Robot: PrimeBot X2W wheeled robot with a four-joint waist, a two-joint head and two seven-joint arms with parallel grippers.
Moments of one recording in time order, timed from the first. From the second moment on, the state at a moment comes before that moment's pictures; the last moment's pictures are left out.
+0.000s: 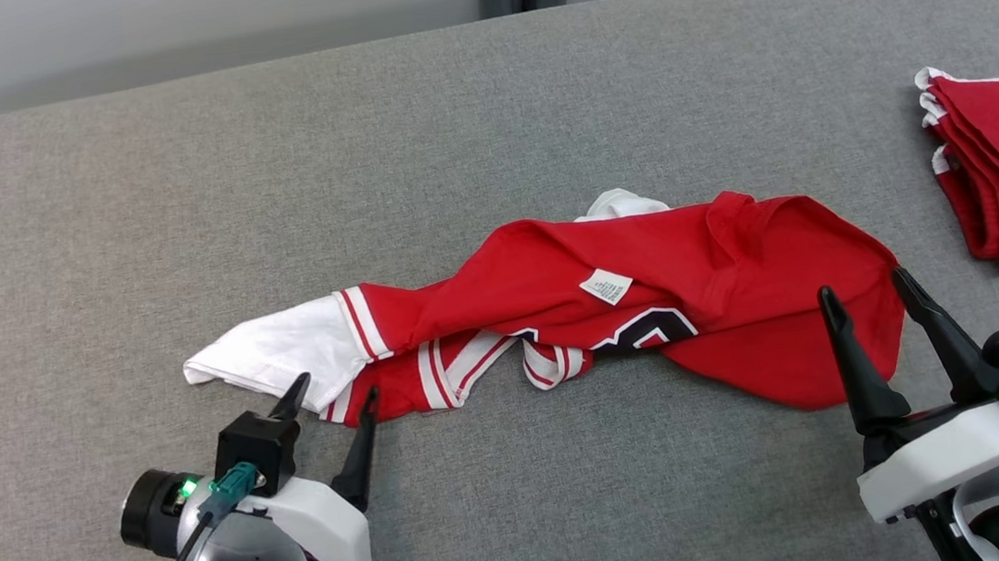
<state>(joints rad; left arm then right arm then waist) -0.24 0.29 -0.50 0.27 -0.38 0.11 -0.04 -0.06 -0.06 0.03 -0.05 0.21 0.13 0.02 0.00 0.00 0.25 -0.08</state>
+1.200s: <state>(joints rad) -0.31 0.30 -0.50 0.20 -0.37 0.15 -0.10 -0.25 -0.11 0.20 0.15 0.30 0.13 -0.04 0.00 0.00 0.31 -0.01</state>
